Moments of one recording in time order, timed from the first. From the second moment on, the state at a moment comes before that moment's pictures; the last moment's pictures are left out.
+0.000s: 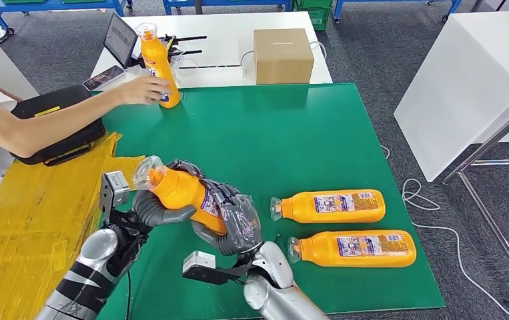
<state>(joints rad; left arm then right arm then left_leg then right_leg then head) -0.30 0.07 -0.42 -1.37 0.23 -0.28 -0.30 -0.32 0.30 0.73 -0.89 0.65 -0.68 -0.40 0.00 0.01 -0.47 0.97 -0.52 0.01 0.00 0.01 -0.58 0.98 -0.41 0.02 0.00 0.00</state>
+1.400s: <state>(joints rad) -0.31 0.09 -0.27 -1.26 -1.38 0.56 0.01 -0.12 0.07 0.58 -1.69 0.43 -0.37 -0.31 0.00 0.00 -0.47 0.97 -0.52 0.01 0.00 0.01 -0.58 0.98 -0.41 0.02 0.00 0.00</state>
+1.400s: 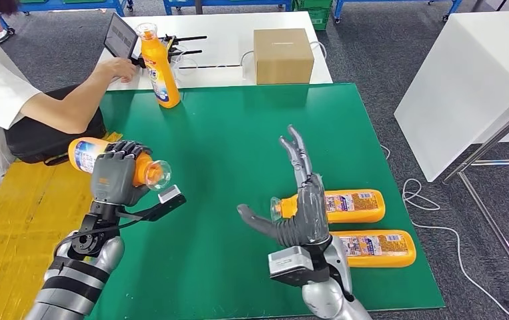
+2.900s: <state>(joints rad) -0.57 0.25 -0.15 -0.47 -1.56 0.51 0.44 0.05 -0.12 0.32 -1.87 0.36 -0.27 -0.36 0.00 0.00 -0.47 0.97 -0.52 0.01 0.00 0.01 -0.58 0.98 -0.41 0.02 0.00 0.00</state>
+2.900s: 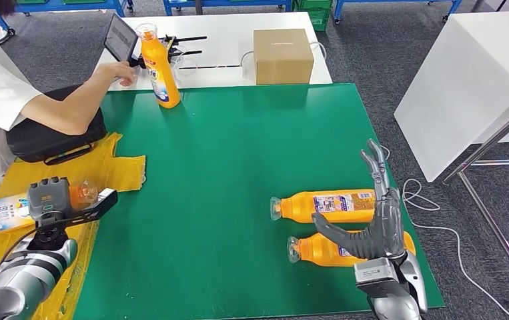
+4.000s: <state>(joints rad) -0.56 0.19 0.02 -0.44 -1.48 0.62 0.22 0.05 -0.11 0.32 -1.85 0.35 -0.27 -0.34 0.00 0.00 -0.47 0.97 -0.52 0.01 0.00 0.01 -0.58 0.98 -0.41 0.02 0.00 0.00</state>
